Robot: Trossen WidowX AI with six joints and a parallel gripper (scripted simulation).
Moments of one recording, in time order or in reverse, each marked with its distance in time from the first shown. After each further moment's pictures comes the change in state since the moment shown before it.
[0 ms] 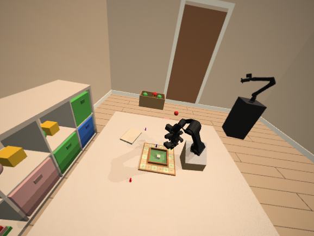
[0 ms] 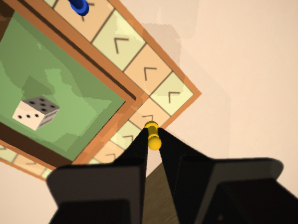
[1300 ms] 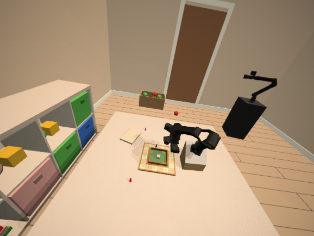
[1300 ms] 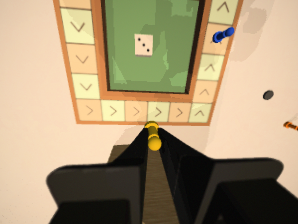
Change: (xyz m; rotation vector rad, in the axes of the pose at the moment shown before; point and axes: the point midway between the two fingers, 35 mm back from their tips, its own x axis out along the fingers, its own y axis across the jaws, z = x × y) arm -0.061 0.059 -0.045 -0.875 0.005 0.010
